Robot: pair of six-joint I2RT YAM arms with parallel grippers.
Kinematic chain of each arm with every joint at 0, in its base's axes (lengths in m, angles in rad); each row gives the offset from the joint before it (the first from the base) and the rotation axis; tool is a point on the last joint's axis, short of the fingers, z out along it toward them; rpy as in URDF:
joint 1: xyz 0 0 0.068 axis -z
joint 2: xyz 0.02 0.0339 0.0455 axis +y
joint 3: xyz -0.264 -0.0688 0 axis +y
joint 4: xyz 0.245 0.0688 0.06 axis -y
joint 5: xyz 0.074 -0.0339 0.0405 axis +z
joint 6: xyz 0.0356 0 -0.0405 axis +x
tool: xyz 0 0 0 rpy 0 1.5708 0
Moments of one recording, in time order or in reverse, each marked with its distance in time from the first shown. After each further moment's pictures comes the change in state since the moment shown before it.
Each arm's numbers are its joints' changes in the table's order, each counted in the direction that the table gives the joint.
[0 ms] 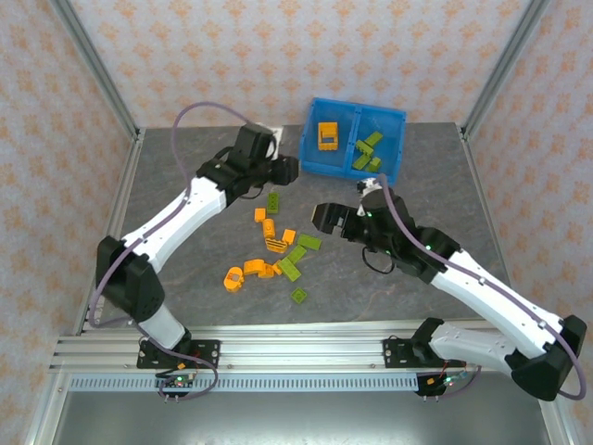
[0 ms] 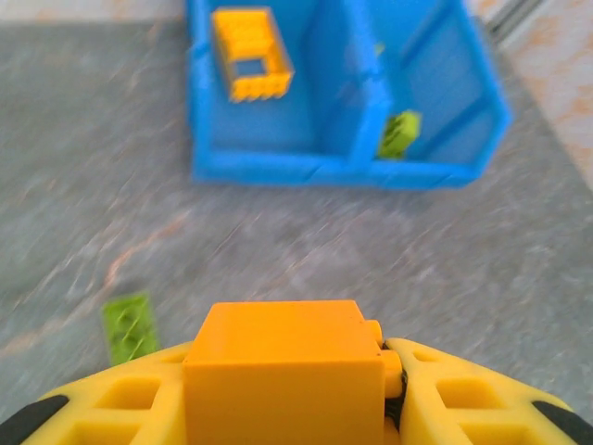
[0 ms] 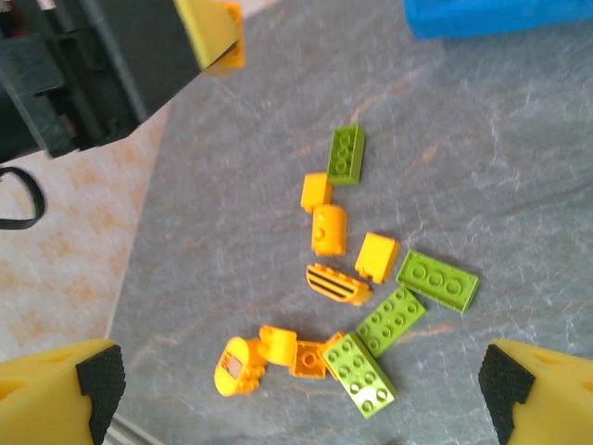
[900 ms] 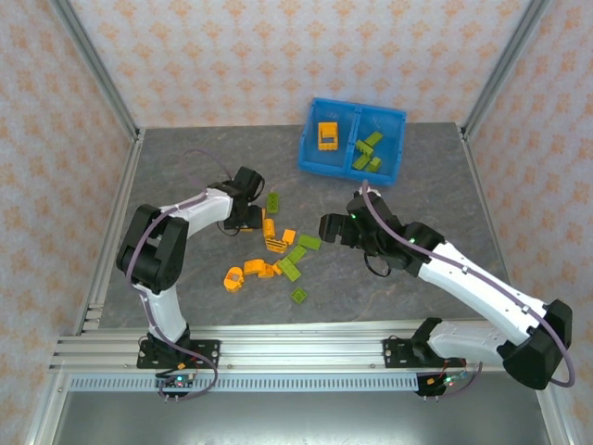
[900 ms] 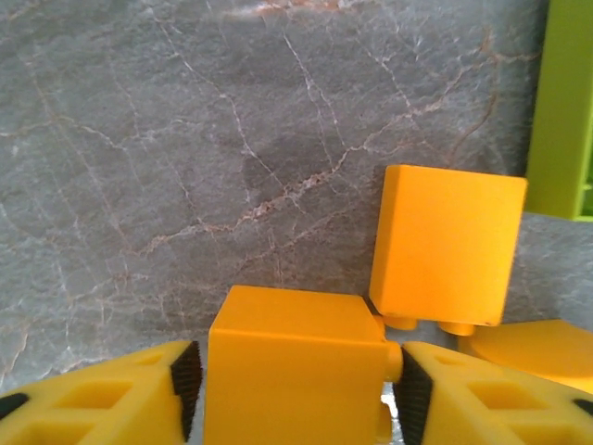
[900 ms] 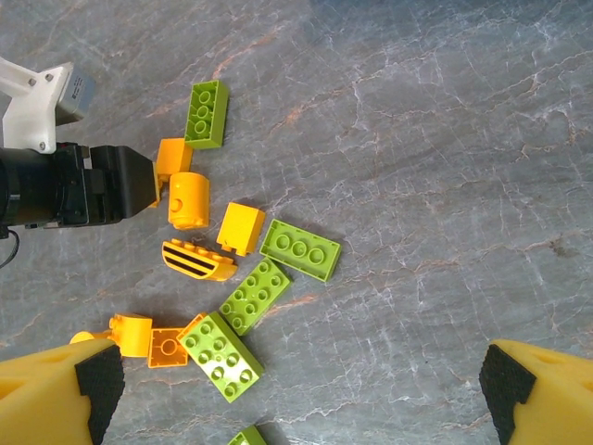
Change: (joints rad) left arm -0.154 0.189 0.360 -0.078 0.180 -0.089; right arm -0.002 0.111 0.002 -0.163 -0.119 -0.069
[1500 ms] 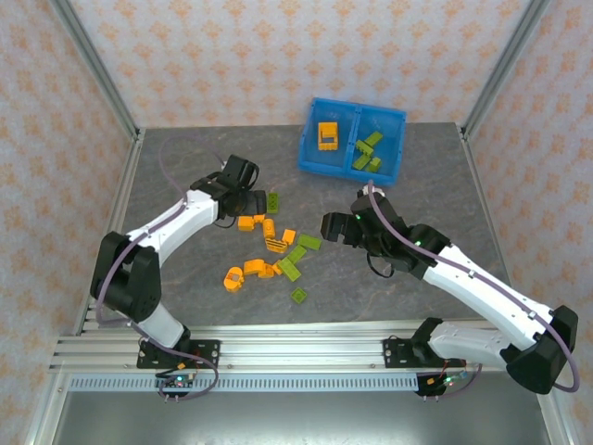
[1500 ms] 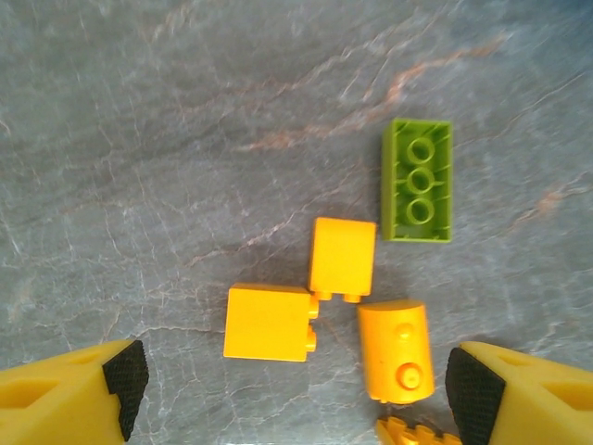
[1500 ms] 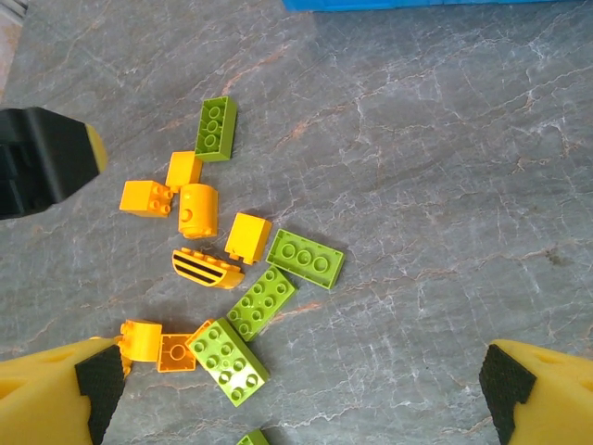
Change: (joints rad) left arm 0.025 -0.225 -0.019 -0.051 0.039 -0.010; right arm 0.000 -0.039 0.000 0.001 -0.011 -0.002
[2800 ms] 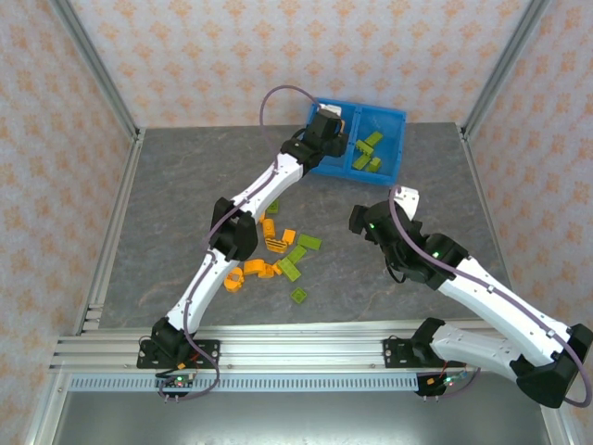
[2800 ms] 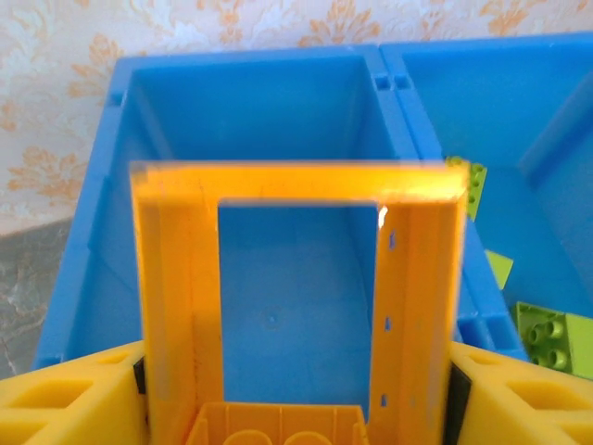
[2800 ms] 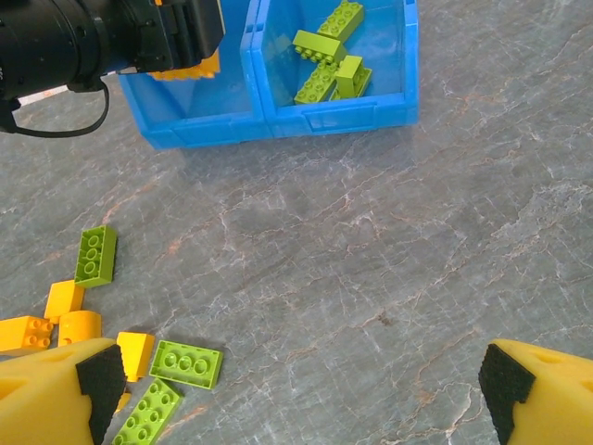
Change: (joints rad) left arm 0.189 1.048 -1.470 0.111 0.095 0.282; right arm -0.003 -0.115 0.023 -0.088 -0.379 0.054
